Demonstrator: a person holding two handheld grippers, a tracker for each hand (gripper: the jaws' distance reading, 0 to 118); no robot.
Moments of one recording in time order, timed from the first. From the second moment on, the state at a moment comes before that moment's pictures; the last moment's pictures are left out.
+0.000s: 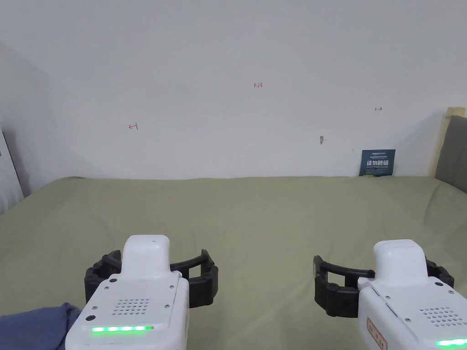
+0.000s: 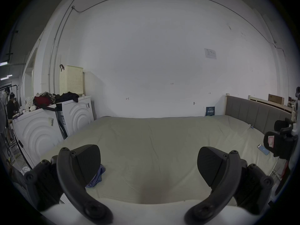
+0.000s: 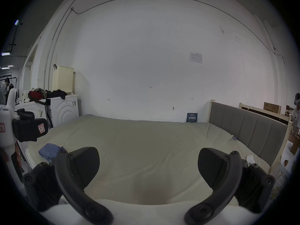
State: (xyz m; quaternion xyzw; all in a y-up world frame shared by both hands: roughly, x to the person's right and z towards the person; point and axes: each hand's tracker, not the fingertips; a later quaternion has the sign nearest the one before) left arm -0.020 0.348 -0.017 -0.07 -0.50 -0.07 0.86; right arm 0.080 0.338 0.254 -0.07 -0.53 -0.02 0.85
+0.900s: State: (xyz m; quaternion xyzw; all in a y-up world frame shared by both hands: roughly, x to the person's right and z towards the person) left arm -0.020 0.340 -0.017 -0.09 -0.50 -0.08 0.86; right arm 0.082 0.334 0.261 -0.07 -0.53 -0.03 0.84
